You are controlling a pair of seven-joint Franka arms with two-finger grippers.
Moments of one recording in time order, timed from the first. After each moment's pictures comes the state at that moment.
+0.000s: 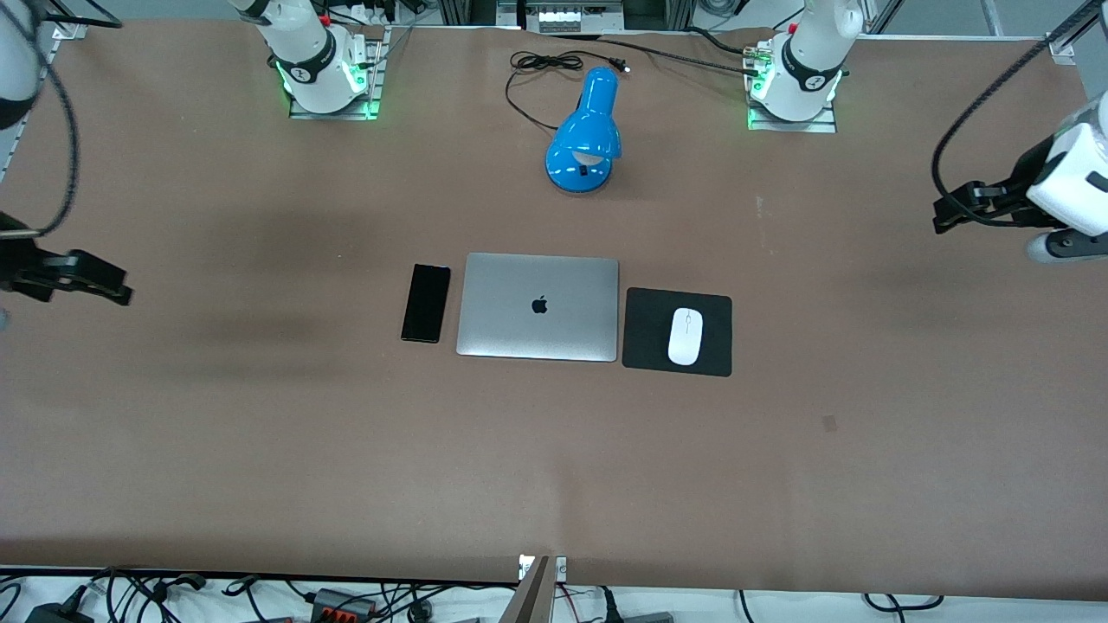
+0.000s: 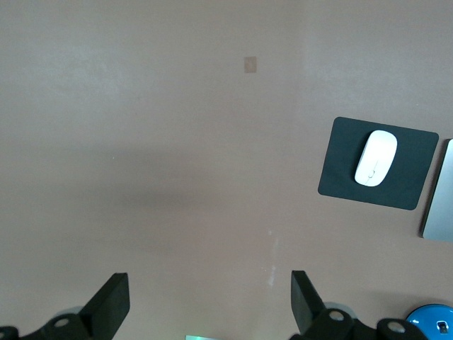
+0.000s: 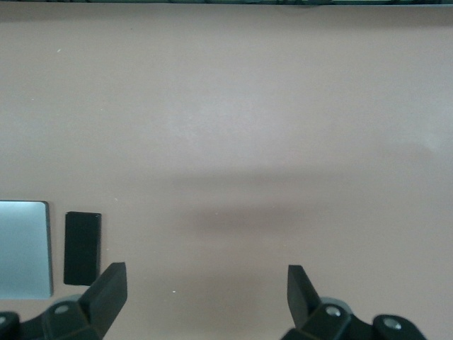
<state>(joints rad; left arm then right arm) 0.00 0.06 -0.04 -1.54 0.06 1.50 -0.13 -0.02 0.29 -0.01 -1.27 -0.02 1.61 -0.01</state>
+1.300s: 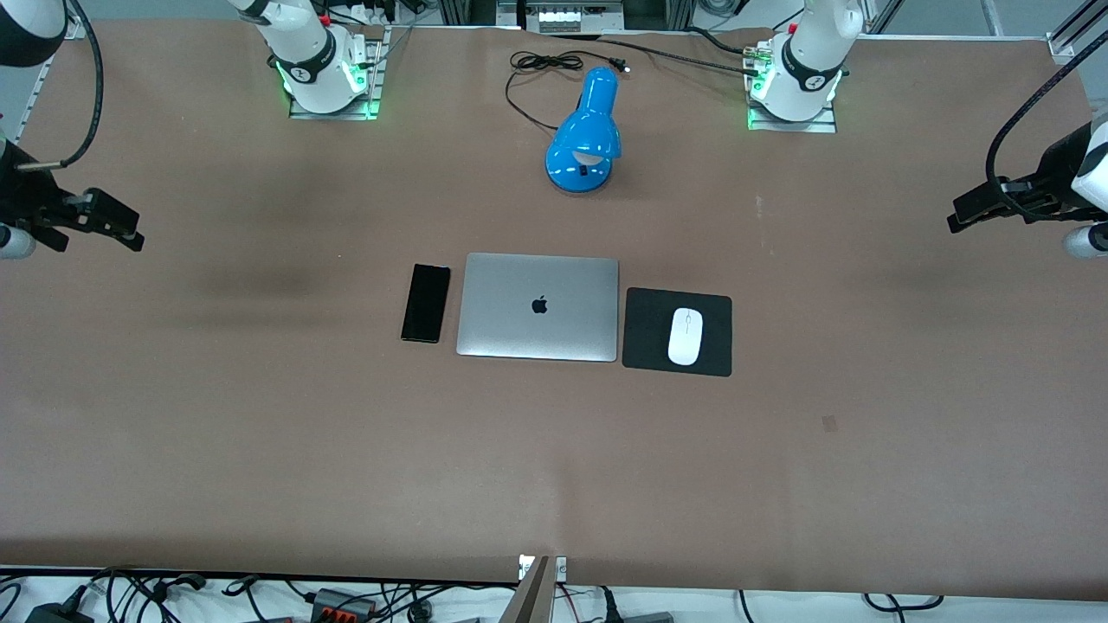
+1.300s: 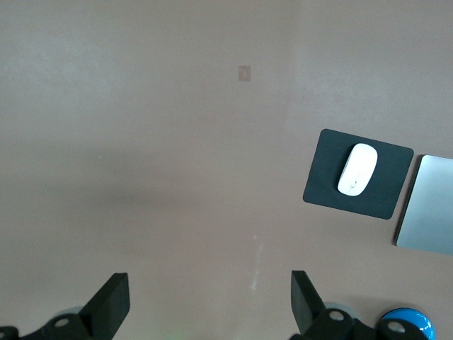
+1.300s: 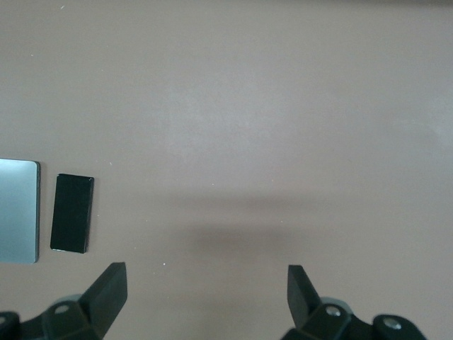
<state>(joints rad) 0.05 0.05 -0.03 -1.54 -0.02 1.51 -0.13 -0.03 -0.01 -0.01 -1.70 -0.02 1.77 -0.06</state>
